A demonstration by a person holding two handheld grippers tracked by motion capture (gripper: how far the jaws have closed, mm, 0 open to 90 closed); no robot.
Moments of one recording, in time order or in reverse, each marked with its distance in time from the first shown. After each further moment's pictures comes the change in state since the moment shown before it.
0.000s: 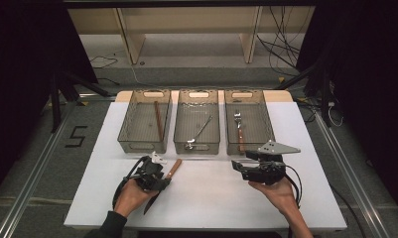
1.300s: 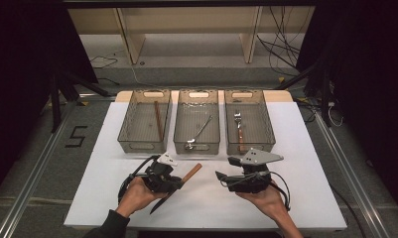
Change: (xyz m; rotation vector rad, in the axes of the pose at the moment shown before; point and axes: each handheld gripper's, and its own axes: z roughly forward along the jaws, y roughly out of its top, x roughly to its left) left arm -0.030 0.024 -0.023 -0.042 -0.262 0.108; right arm 0.043 0.002 0.011 -0.001 0.116 -0.129
